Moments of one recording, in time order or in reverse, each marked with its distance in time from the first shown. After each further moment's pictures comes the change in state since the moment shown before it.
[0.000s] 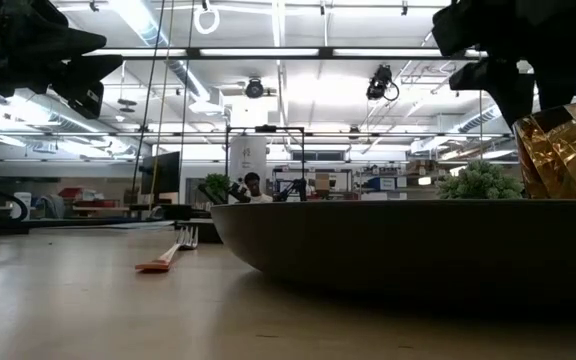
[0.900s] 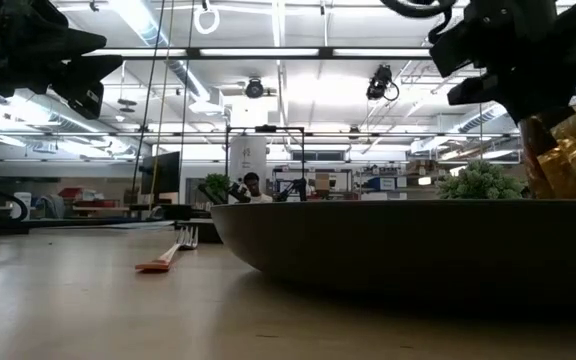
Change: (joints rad) left arm 0.000 0.000 0.000 -0.001 0.000 0.000; right arm 0.000 0.070 -0.004 -0.008 -0.019 -0.016
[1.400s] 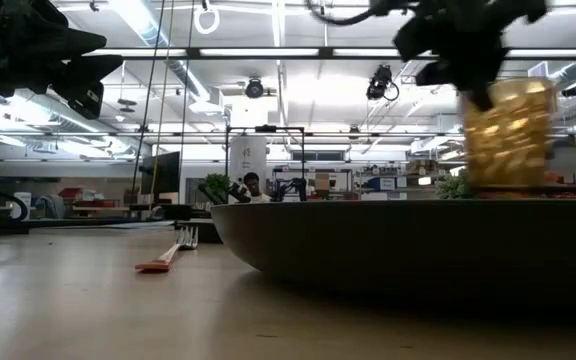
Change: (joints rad) left arm 0.000 0.000 0.000 0.001 0.000 0.000; right arm -0.327 -0.016 0.226 -0.205 0.062 -0.271
